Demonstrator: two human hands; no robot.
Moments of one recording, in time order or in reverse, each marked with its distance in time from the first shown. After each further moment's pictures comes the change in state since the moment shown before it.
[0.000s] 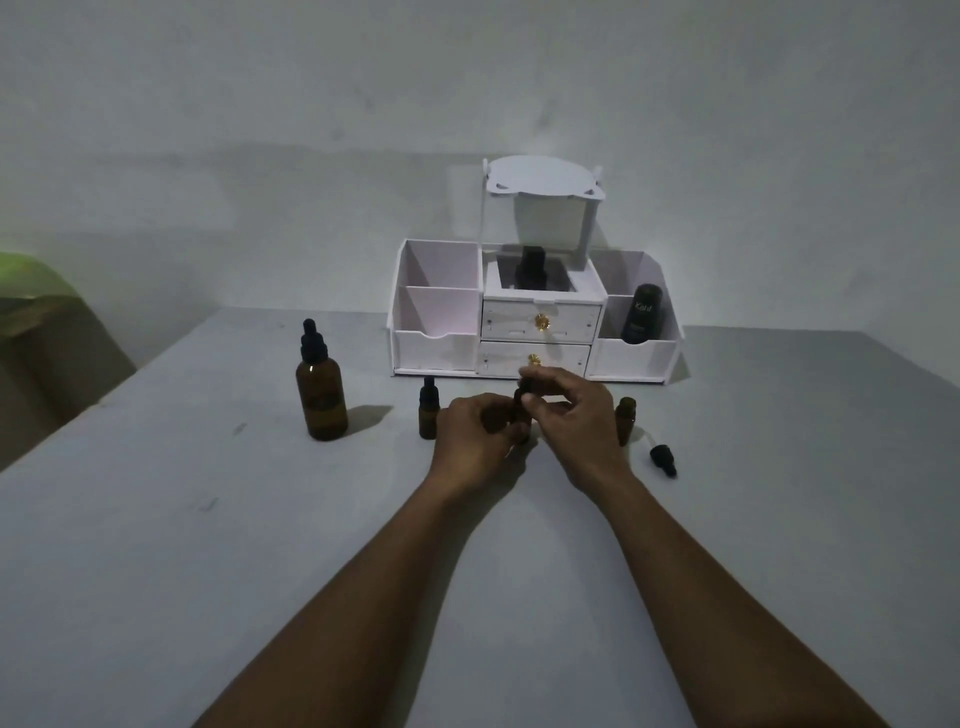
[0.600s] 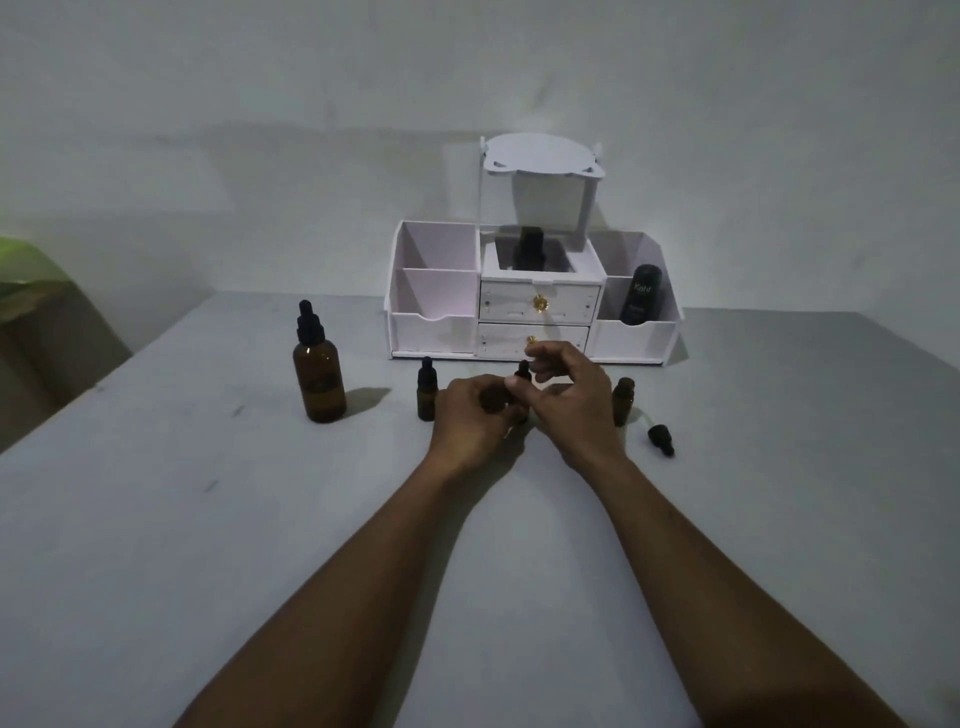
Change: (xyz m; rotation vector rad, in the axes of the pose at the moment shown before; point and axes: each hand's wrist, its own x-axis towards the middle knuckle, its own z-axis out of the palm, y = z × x) left_hand 0.000 -0.003 -0.002 0.059 0.015 0.049; right_hand -0.001 0.002 0.006 0.027 0.070 0.001
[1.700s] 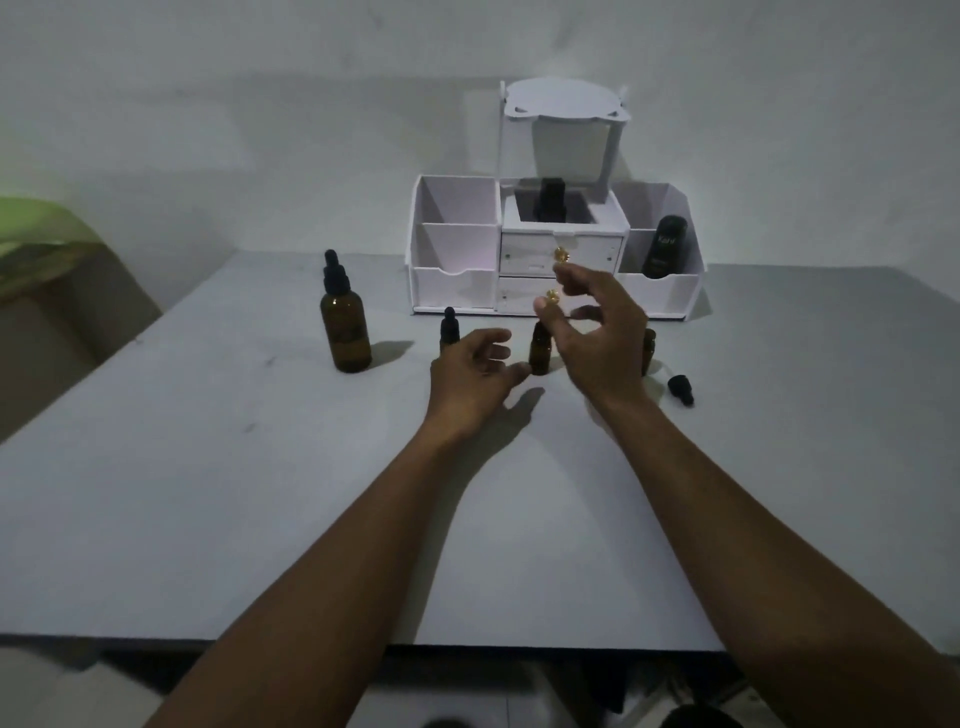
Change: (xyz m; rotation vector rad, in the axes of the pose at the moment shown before) left_hand -0.026 0.009 -0.028 -0.104 0.024 -0.117; right_hand -0.001 -0.020 -0.003 -0.022 0.153 -0.278
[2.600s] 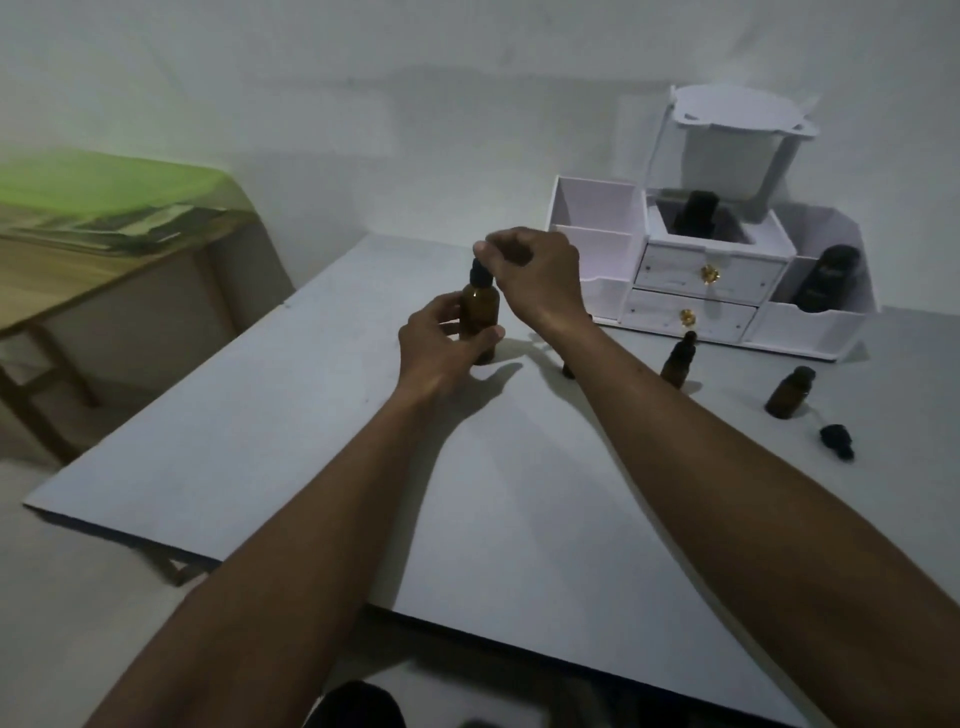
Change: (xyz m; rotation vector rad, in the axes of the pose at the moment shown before) left_hand 0.021 -0.033 -0.145 -0.017 0.360 -0.077; right_hand 0.034 -0.104 0.168 0.049 -0.392 0.153
